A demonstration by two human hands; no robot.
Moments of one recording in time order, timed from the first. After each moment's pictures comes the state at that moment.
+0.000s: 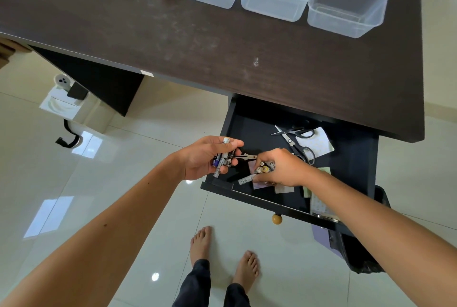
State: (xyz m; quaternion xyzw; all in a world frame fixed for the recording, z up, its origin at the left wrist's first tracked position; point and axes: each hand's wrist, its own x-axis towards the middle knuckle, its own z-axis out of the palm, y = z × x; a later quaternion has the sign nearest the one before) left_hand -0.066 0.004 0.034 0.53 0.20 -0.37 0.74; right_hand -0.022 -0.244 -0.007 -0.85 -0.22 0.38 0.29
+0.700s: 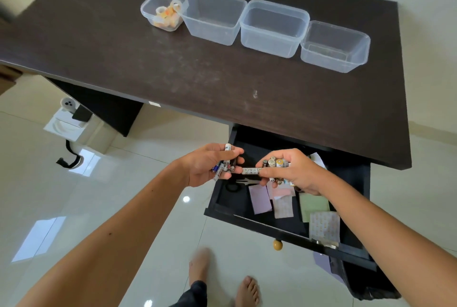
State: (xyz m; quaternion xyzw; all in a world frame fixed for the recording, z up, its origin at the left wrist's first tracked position) left_hand -0.031 0.012 0.074 0.54 0.22 -0.34 0.74; right_hand 0.009 -0.245 0.061 -0.70 -0.08 0.42 0.58
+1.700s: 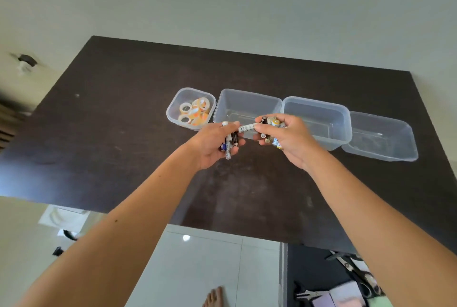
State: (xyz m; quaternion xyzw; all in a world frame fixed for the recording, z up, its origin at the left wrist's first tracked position) left_hand 0.252 0.175 0.170 0.57 0.22 -0.26 0.75; right_hand 0.269 -0.022 0.163 -0.68 0.08 0.17 0.70
